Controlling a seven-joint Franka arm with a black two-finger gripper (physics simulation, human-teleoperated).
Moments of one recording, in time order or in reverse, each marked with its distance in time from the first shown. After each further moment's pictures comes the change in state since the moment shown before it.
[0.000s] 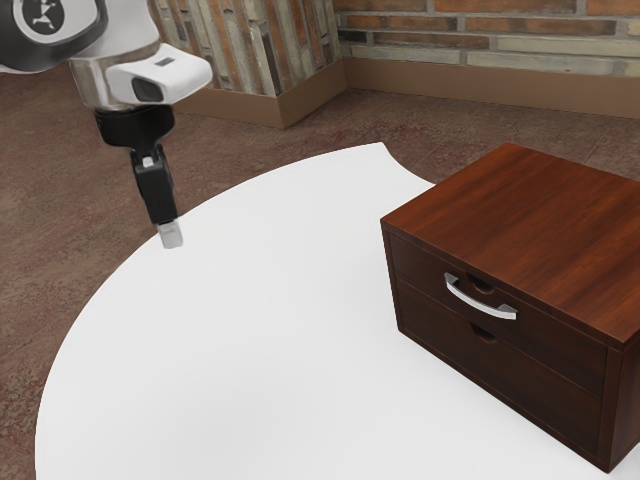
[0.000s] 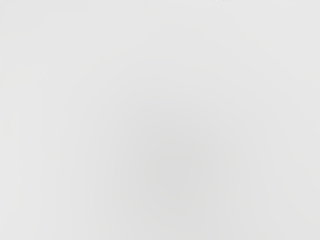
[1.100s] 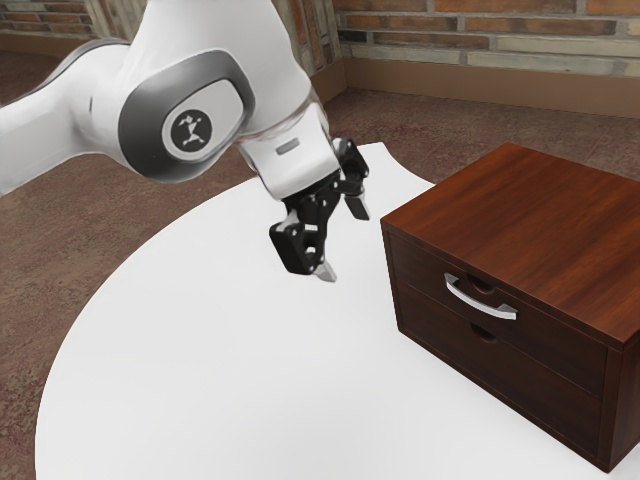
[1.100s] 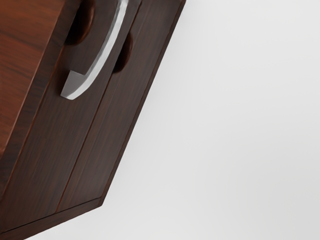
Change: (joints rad) arm -0.099 0.005 -0.181 -0.244 -0.045 0.592 0.623
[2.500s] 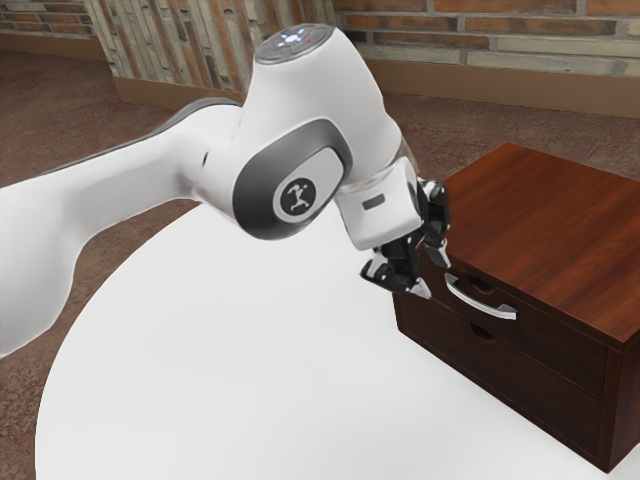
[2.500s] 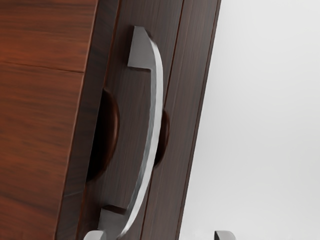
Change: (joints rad) arm -0.245 0.155 0.183 -0.001 -0.020 0.215 0.120
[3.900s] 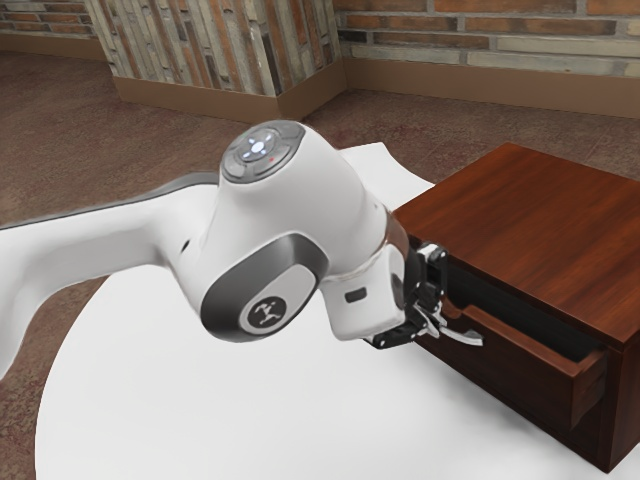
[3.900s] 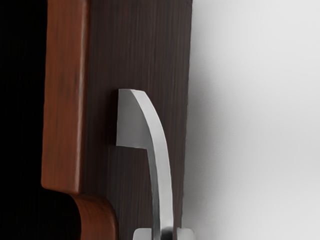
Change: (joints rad) arm -0.106 -0.192 0.025 -0.381 0.140 0.327 -0.025
